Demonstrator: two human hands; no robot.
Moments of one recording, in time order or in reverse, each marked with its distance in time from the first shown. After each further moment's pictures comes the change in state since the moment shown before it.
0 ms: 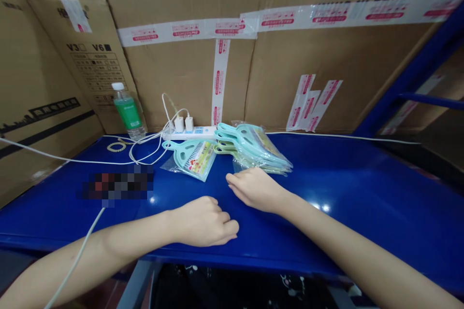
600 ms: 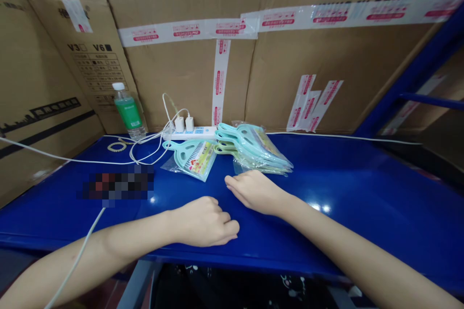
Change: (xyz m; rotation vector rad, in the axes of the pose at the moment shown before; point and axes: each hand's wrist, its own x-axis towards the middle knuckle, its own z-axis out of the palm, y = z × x) left_hand 0.001 0.000 0.000 -0.001 0.001 0.000; right_hand 0.000 -0.006 -0.003 0.007 -0.058 -0.004
